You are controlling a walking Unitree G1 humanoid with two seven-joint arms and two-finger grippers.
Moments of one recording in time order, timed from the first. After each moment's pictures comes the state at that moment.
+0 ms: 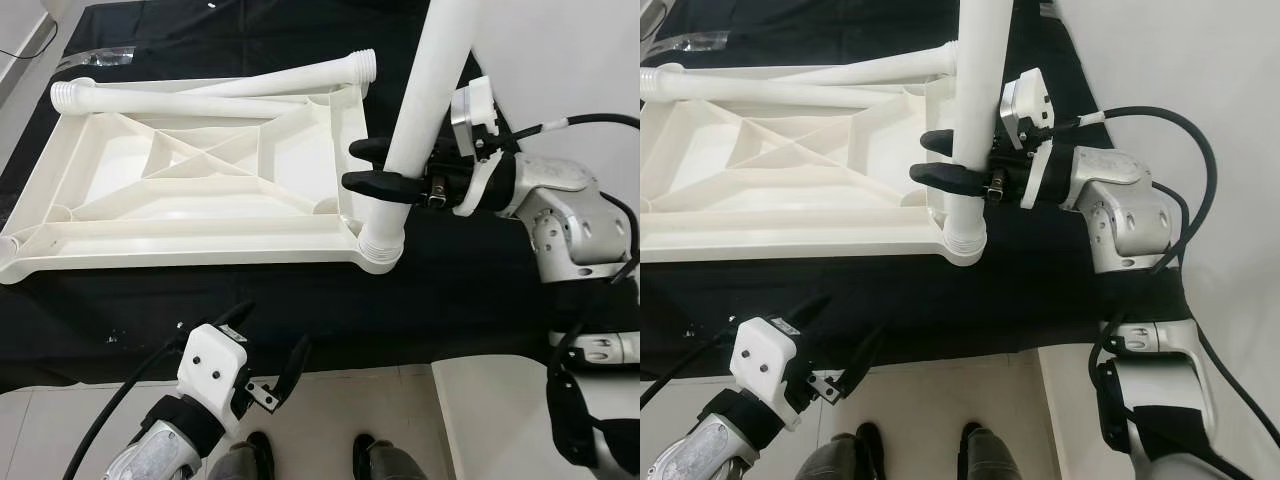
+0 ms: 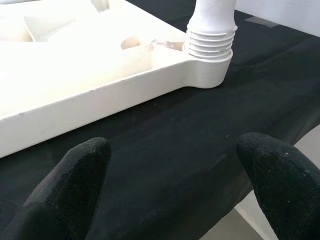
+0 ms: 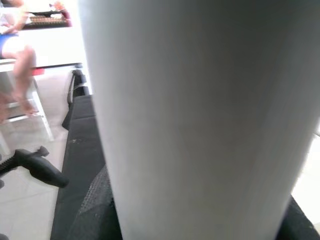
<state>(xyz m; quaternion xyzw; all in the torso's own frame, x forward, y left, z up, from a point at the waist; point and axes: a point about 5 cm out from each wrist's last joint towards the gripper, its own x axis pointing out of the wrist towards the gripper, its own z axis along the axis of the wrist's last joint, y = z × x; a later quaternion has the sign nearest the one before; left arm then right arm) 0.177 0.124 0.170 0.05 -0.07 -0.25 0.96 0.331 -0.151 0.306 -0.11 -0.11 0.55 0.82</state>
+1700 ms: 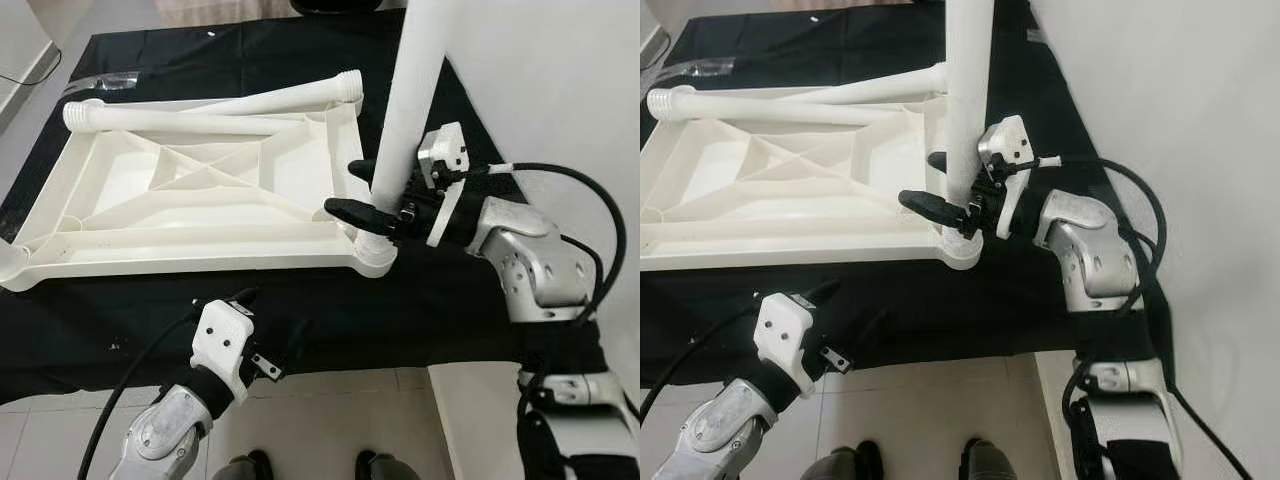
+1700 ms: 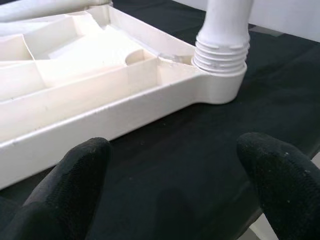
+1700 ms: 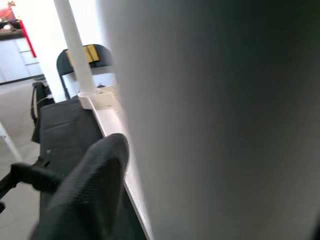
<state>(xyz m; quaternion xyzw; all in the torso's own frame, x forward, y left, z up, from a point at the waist) 0.216 0.123 0.159 0.04 -0.08 -0.26 0.96 0.337 -0.132 0.271 -0.07 -0.08 0.54 0.83</state>
